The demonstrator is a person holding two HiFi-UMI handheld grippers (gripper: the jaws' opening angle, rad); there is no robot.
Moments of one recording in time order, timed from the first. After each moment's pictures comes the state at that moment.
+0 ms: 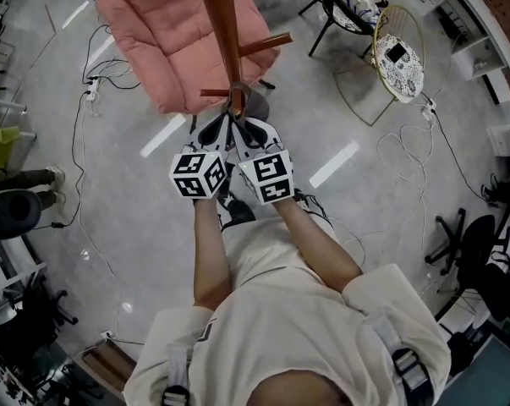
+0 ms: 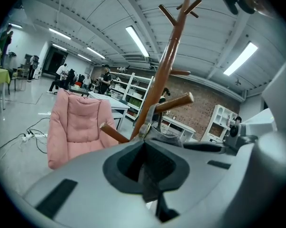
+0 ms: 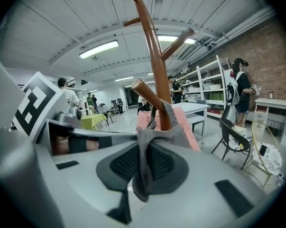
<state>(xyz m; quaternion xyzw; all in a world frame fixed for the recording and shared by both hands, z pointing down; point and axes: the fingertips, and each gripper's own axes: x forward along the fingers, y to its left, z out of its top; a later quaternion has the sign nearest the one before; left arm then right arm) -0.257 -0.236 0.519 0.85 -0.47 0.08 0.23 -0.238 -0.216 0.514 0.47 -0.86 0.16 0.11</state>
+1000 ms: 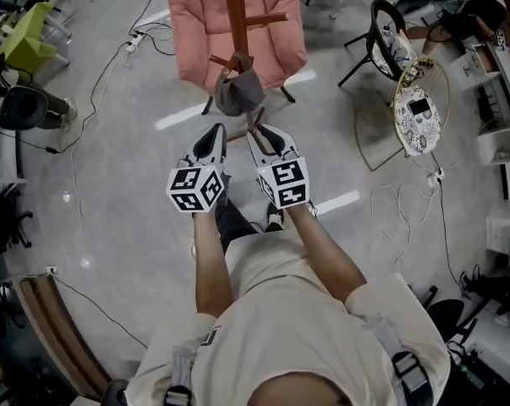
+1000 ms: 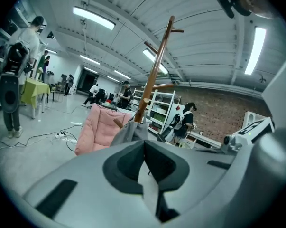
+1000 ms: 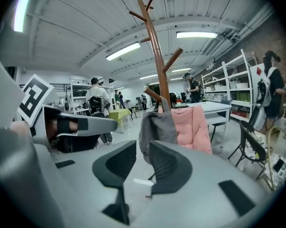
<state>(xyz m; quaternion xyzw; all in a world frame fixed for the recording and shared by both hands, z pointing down) -0.224 -0.140 0.511 0.74 -0.64 0.01 0.19 -0.151 -0.154 0.537 0.32 -0.93 0.13 0.13</state>
